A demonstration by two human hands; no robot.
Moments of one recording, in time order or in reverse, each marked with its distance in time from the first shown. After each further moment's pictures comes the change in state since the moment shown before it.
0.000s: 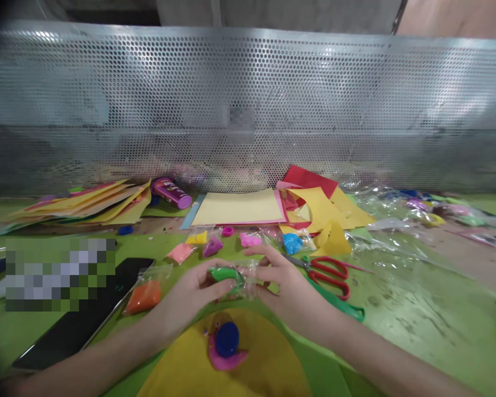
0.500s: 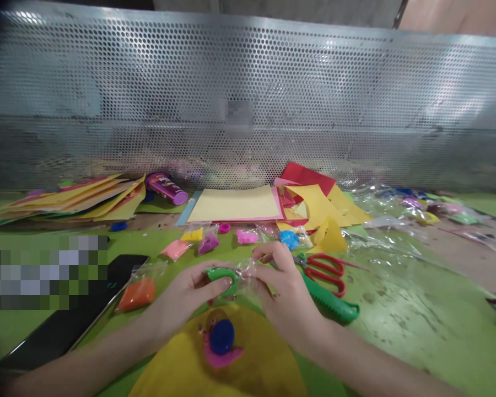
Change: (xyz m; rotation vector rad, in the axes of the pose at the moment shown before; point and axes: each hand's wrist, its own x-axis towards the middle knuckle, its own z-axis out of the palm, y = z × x) left_hand -0.002 0.004 0.004 -0.068 -0.026 -0.036; right_hand -0.006 0.003 0.014 -0.215 0.305 -0.090
